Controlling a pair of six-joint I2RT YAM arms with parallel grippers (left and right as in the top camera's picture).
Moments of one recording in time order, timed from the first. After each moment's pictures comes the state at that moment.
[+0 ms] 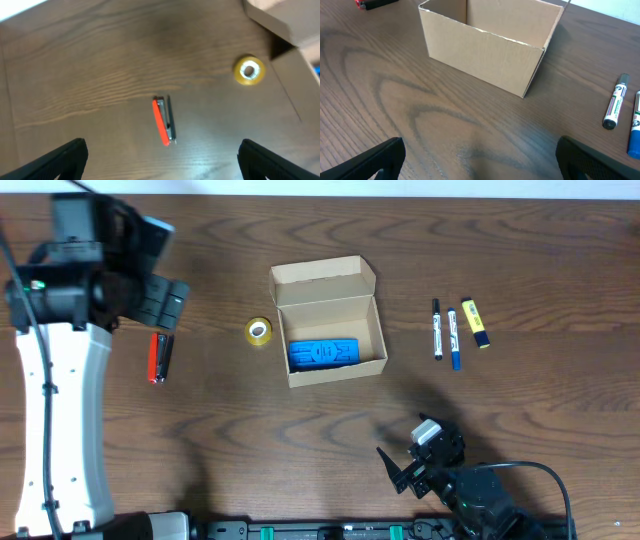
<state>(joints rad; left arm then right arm) 0.08 1.52 1.71 -1.21 0.00 0.40 0.76 0.01 0.15 -0.57 0.13 0.01</state>
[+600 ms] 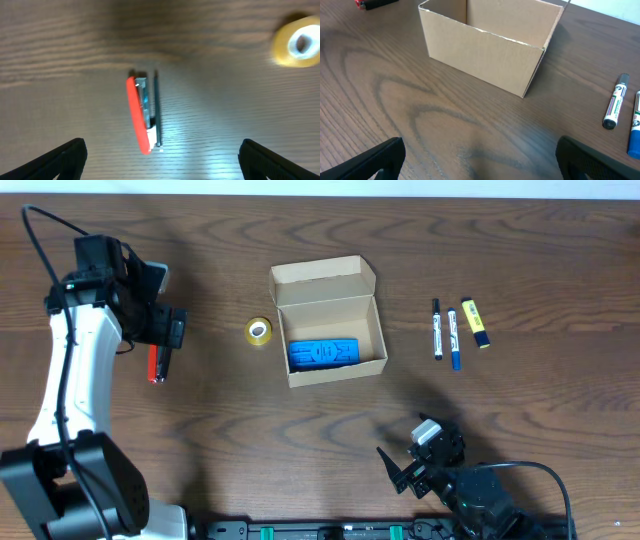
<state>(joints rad) 0.18 1.67 1.35 -0.94 0.05 0.35 0.76 0.01 0.15 -0.57 0.13 0.01</state>
